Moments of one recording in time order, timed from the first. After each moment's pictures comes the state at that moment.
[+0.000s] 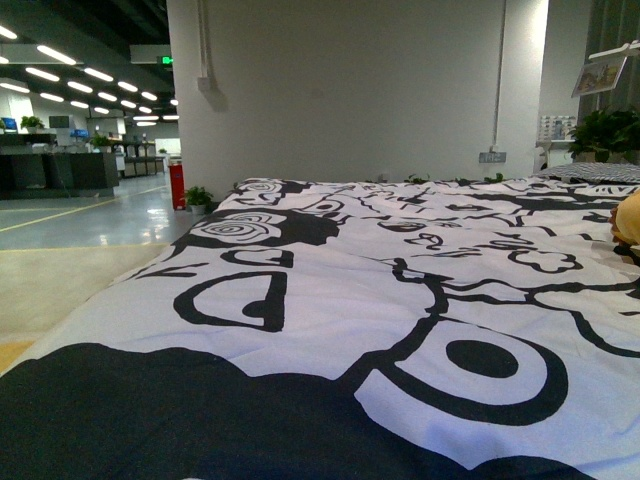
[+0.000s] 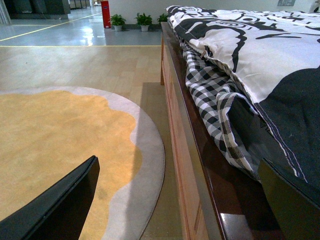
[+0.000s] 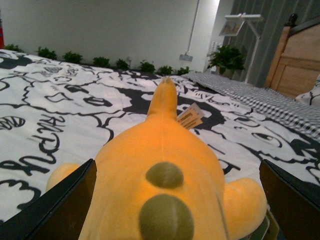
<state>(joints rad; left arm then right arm) 0.00 0.00 0.01 -0.01 0.00 0.00 -0.24 1.34 0.67 0.87 0.02 -0.16</state>
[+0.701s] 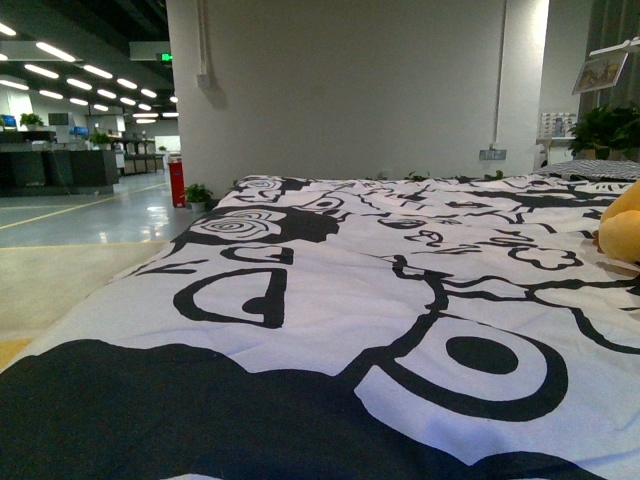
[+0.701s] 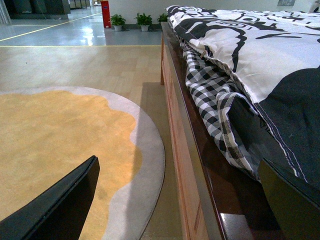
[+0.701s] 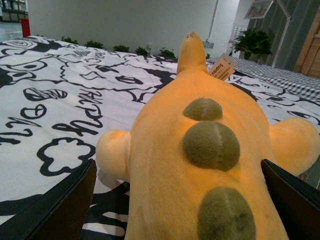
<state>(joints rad) 0.00 0.00 0.01 -0.01 0.00 0.00 -0.11 1.31 0.53 0.93 0.08 -0.15</state>
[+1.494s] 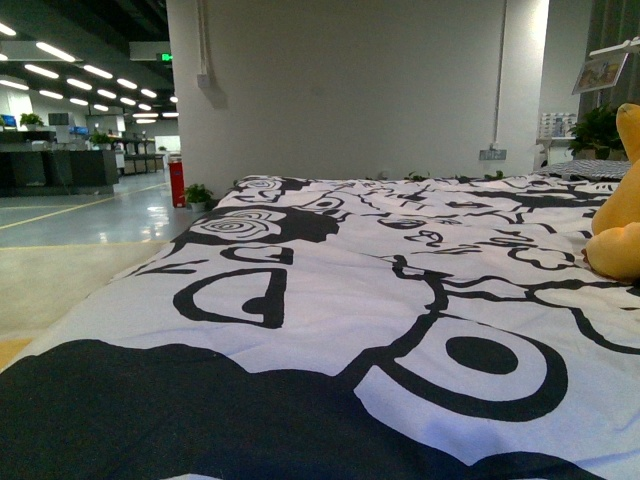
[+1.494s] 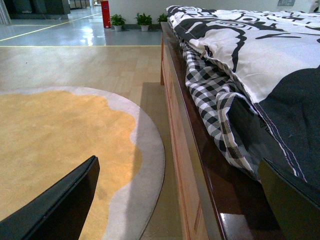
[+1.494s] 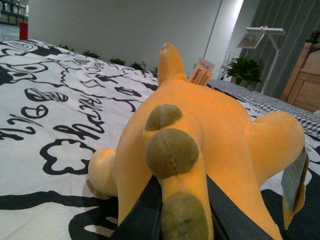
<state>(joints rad) 0.00 0.00 0.01 -0.01 0.00 0.00 -0.07 1.36 0.47 1.11 0.10 -0.26</state>
